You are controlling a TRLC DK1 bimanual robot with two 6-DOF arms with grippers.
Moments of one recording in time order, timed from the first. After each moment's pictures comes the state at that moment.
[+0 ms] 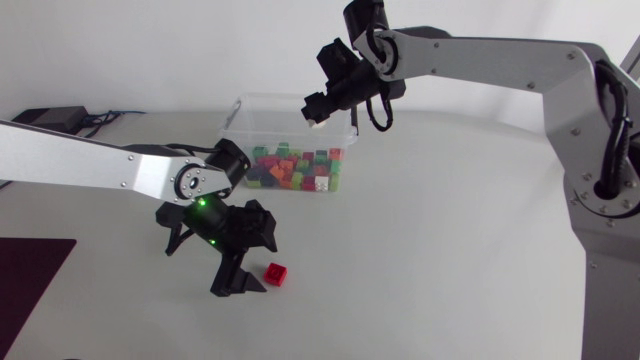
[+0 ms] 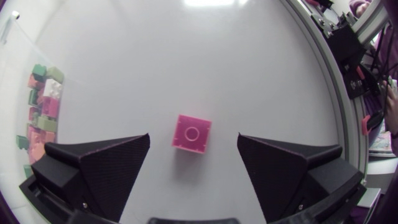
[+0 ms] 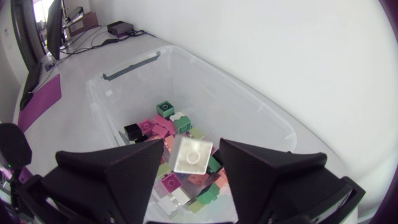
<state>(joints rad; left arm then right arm) -0.44 1.81 1.02 -0.62 0.41 1.26 0.44 2.21 1.98 -0.46 -0.20 -0.23</state>
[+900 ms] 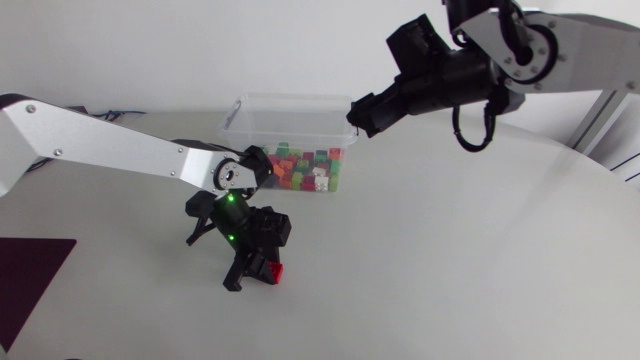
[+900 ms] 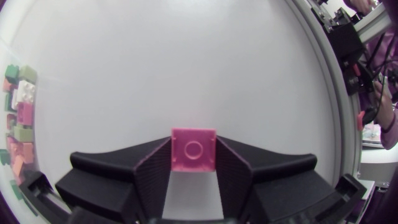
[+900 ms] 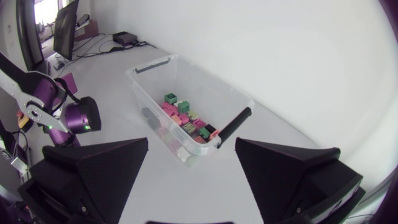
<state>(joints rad) -0.47 1.98 1.19 -0.76 0.37 1.28 0.38 1.58 1.32 -0.33 -0.20 -0.26</state>
